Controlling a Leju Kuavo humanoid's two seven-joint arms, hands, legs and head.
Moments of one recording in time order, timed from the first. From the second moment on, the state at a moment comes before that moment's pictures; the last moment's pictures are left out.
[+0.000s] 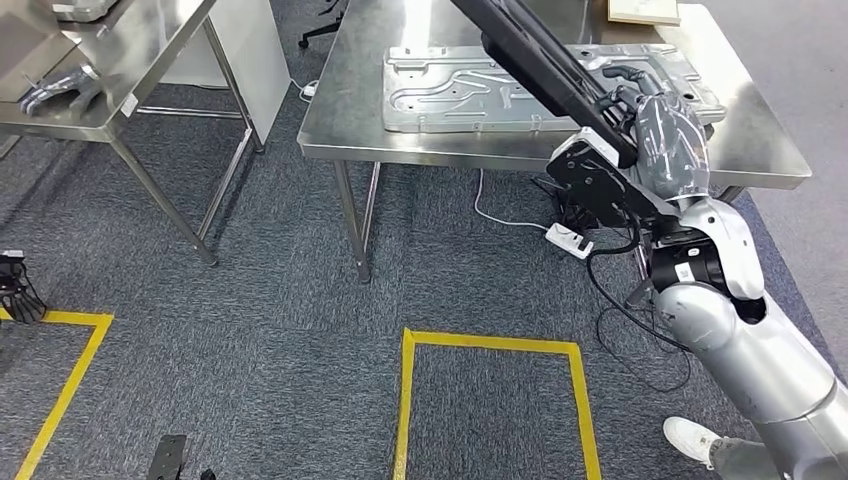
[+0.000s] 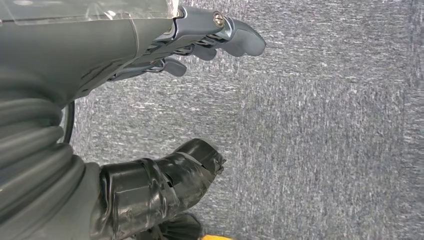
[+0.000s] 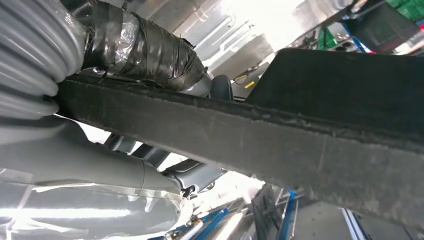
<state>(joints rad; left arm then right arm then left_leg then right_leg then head) -0.11 0.18 -0.48 -0.24 0.51 0.21 -0.38 -0.76 -0.52 0.55 -1.71 0.47 -0.19 0.50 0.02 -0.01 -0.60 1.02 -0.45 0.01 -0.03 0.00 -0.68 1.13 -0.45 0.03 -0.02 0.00</state>
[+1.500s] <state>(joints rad) -0.11 0.20 -0.48 -0.24 0.52 0.19 -0.37 -0.74 -0.54 0.55 -1.72 0.47 -0.19 0.50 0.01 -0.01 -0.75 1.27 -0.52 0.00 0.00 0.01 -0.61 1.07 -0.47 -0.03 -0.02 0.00</state>
